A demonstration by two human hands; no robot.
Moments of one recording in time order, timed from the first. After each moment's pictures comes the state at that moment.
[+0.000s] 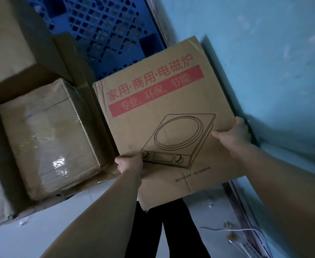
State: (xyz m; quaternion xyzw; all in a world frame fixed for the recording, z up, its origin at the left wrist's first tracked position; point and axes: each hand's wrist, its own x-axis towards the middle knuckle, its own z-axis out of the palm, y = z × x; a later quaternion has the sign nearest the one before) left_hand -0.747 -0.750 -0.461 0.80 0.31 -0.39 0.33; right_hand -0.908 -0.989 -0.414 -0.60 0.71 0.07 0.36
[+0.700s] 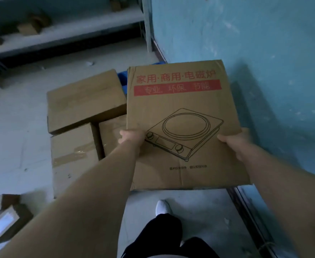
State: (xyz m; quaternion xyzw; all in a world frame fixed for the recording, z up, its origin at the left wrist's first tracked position) left_hand -0.691 -0.604 -0.155 0.83 0.17 -0.33 0.42; right_hand -0.917 -0.808 -0.145 -0.55 0.66 -0.09 0.49
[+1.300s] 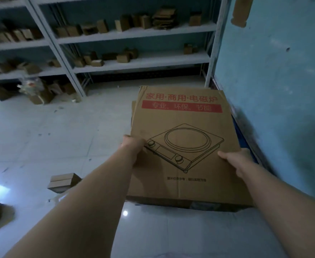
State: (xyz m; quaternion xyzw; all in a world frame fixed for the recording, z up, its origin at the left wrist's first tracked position) left_hand -0.612 -0.252 -0.060 0.83 0.15 -0.22 0.50; right_hand -0.790 -0.506 -0.082 -0.61 0.57 -0.05 0.54
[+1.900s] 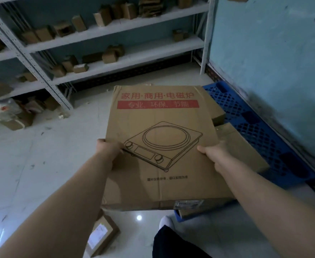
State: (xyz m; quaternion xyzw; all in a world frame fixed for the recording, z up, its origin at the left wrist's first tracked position) left_hand -0.323 -0.078 -0.053 0.85 0.11 -0.23 0.46; right_hand -0.512 -0.311 -0.129 -0.54 0.61 -0.08 0.58
